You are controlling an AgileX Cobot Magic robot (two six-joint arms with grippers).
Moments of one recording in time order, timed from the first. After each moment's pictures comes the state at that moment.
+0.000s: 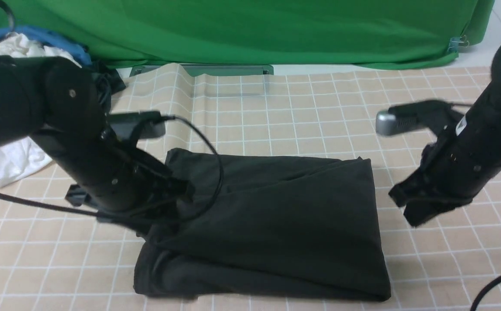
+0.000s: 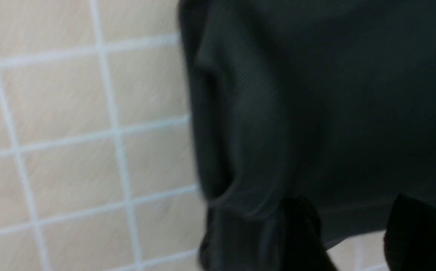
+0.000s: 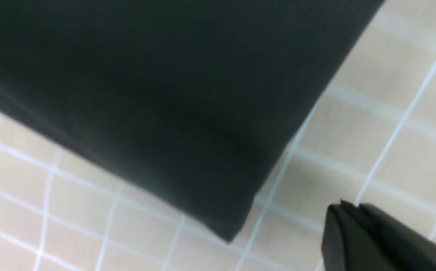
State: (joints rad) right arm 0.30 1.57 -1.13 0.21 1.02 -0.13; left arm -0.34 1.54 -1.03 -0.28 0.93 -0.04
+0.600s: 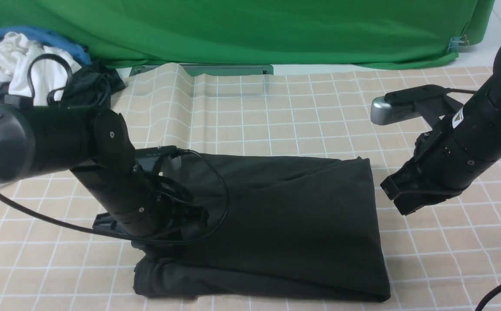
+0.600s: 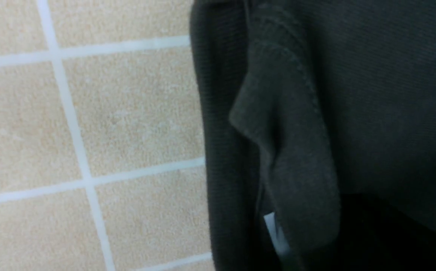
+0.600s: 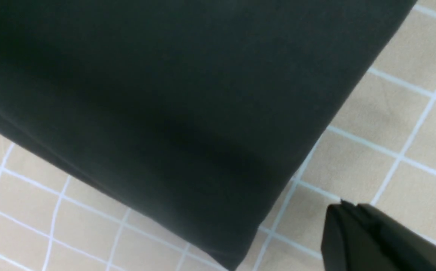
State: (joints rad) right arm 0.33 1.58 -1.13 0.21 0.97 -0.13; left arm -0.34 1.72 -0.95 -0.32 0.79 0.00
